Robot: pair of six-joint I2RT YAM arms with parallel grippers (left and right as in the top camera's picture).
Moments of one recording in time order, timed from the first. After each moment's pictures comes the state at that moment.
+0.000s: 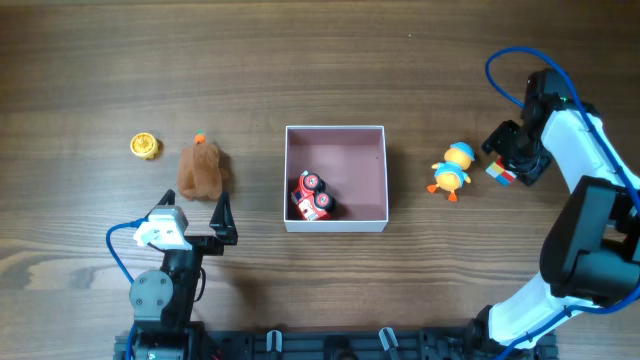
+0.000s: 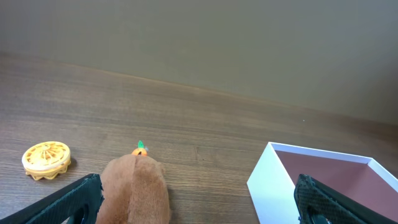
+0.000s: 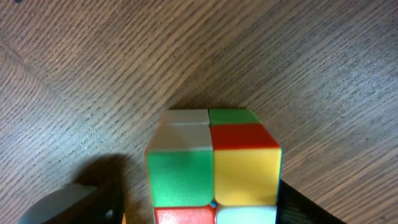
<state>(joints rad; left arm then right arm) -0.04 0.02 0.01 -0.07 0.06 -0.24 -0.23 1.86 1.24 -0.82 0.08 0.52</state>
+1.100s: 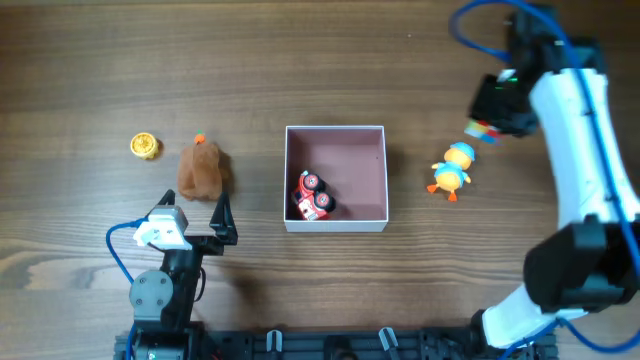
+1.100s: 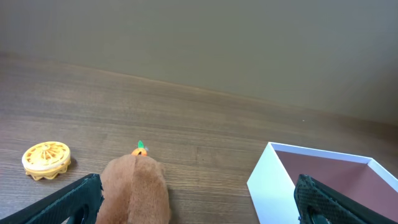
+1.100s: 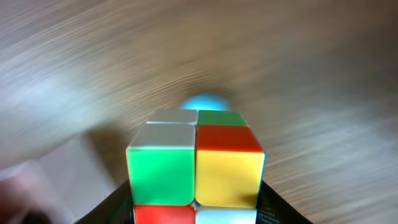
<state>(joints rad) -0.04 0.02 0.01 -0.07 0.06 -0.24 0.04 1.79 1.71 -1.30 0.09 0.40</state>
